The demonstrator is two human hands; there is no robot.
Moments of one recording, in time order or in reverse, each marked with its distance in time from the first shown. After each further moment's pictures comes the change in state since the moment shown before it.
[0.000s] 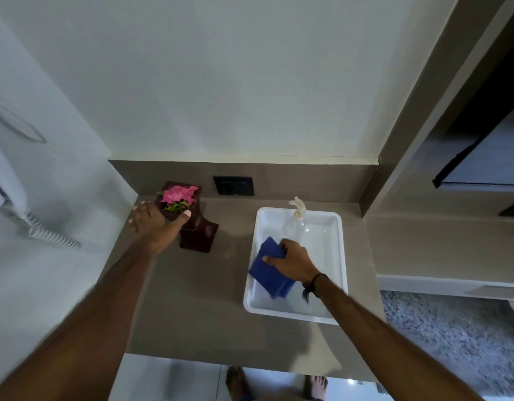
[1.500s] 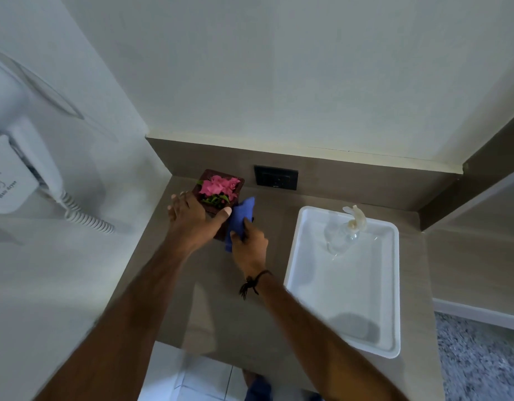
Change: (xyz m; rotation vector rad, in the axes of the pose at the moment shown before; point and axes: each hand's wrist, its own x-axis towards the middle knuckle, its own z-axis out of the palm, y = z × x) left_hand 0.003 0.003 -0.002 0.002 -0.079 -0.050; right_hand 0.037 -0.138 0.138 0.453 0.105 -0.059
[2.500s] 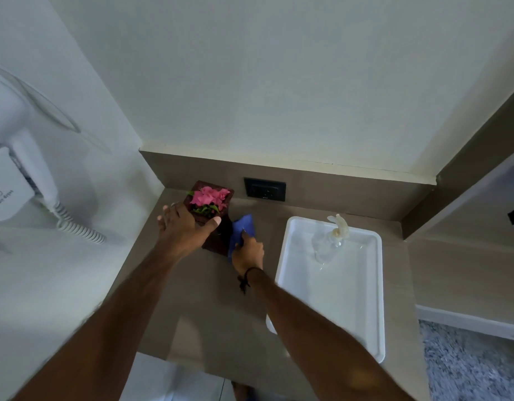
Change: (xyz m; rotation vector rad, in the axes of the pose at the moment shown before) left_hand 0.000 -0.001 -0.002 0.031 -0.012 -0.023; right_hand 0.028 0.015 -0.010 -0.354 -0.075 0.051
